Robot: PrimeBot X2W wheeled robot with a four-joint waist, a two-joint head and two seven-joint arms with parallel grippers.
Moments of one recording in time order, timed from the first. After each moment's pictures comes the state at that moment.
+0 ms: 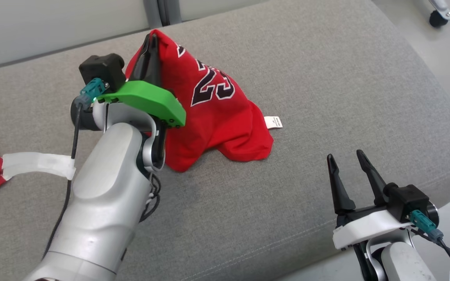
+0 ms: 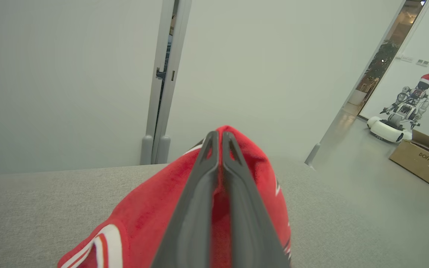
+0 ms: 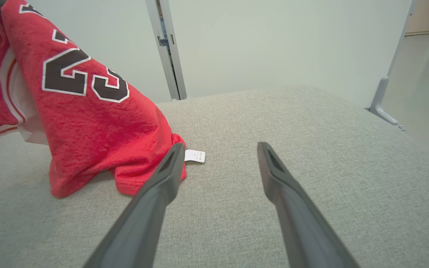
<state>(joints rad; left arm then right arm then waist) -0.80 0.05 -0.43 0.59 -0.65 0.12 -0.19 -0.10 -0.05 0.11 0.16 0.17 0.13 -0.26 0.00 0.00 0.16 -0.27</state>
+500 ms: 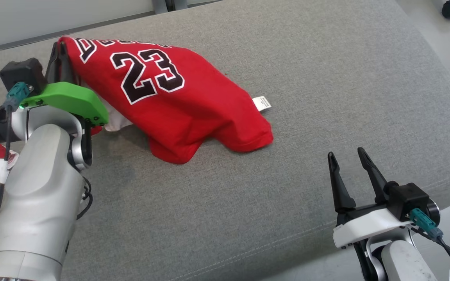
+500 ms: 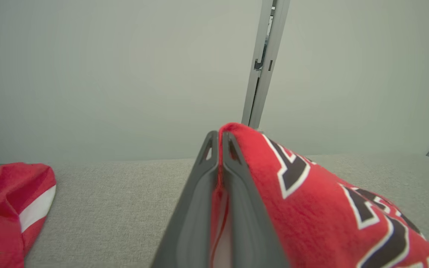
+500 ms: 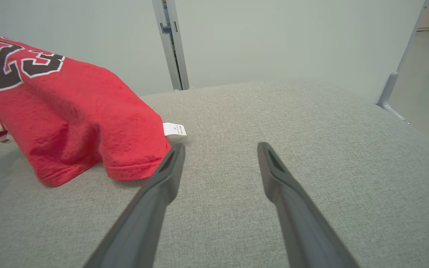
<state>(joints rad) -0.85 0.21 -0.34 0.81 -0.54 0.14 -0.26 -0.11 -0.05 0.09 0.16 0.15 0.13 -0.26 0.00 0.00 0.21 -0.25</state>
